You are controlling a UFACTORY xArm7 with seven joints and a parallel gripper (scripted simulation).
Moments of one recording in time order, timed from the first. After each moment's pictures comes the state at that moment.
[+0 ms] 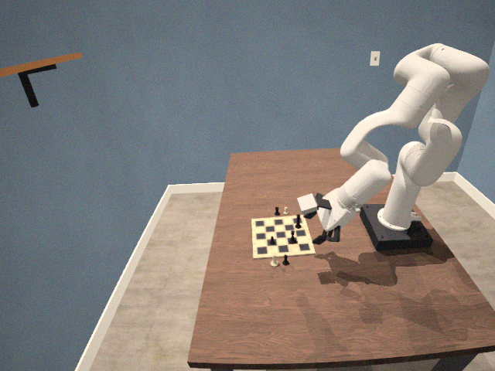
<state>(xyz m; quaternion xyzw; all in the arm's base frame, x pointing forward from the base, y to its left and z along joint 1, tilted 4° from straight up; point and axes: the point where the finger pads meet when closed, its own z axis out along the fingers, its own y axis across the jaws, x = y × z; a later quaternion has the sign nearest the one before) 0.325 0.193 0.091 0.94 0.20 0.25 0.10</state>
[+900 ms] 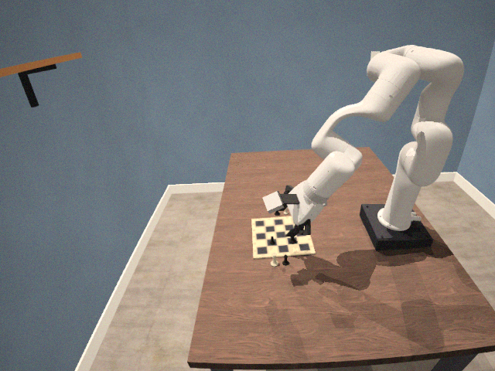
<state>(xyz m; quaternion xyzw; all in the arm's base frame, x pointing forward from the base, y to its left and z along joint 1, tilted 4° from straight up) 0.409 0.190 0.107 0.93 0.26 0.20 0.14</state>
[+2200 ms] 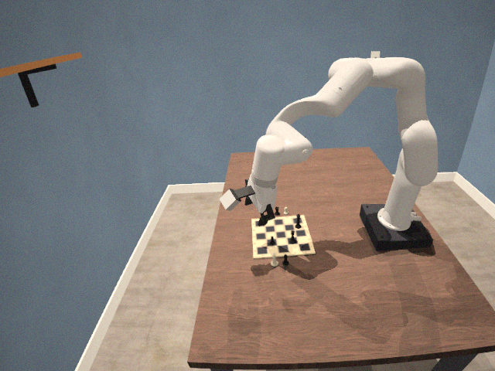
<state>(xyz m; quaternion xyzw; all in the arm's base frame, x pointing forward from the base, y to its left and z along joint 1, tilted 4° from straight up) 0.508 0.155 0.102 0.94 0.33 0.05 0.11</state>
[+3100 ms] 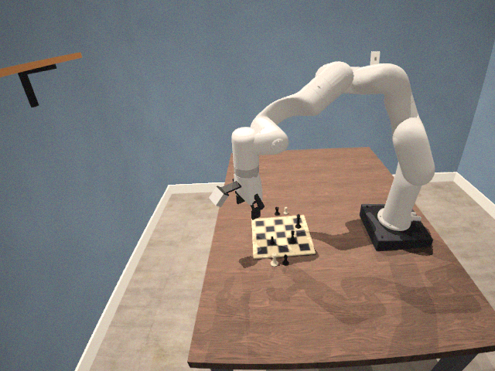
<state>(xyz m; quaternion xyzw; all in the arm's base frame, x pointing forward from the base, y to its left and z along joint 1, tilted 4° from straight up) 0.539 0.128 0.093 0.93 0.37 -0.02 0.04</state>
